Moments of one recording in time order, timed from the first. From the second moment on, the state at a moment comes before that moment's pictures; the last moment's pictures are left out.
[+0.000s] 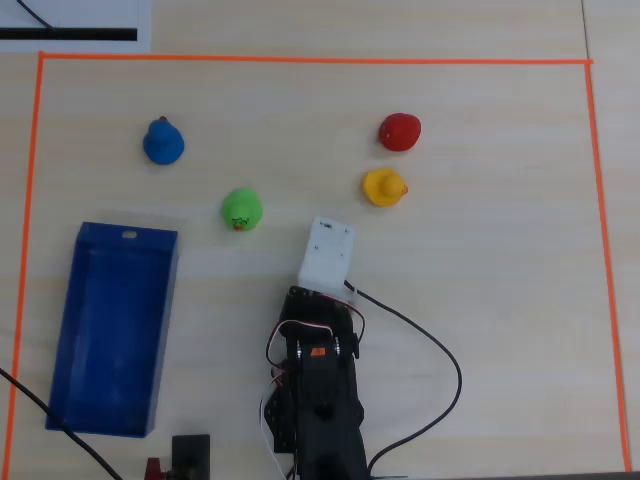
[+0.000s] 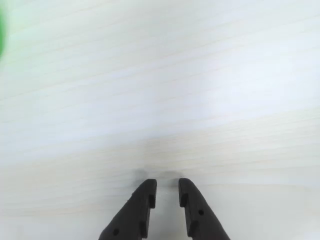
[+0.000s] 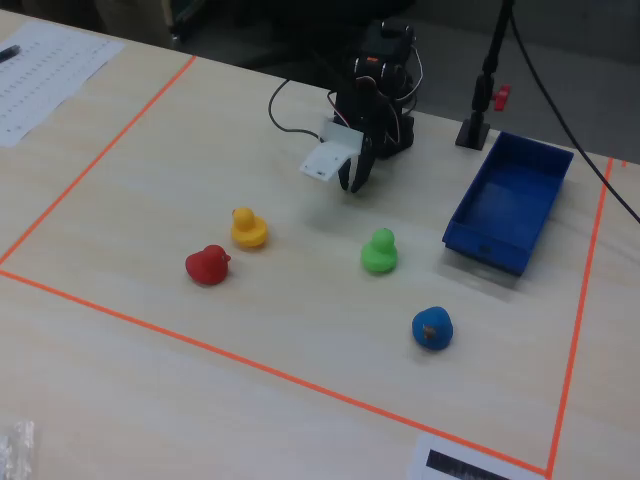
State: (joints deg) arm 0.0 189.9 178.4 73.3 -67.3
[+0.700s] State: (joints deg) arm -14.8 124.0 104.1 76.5 -56.8
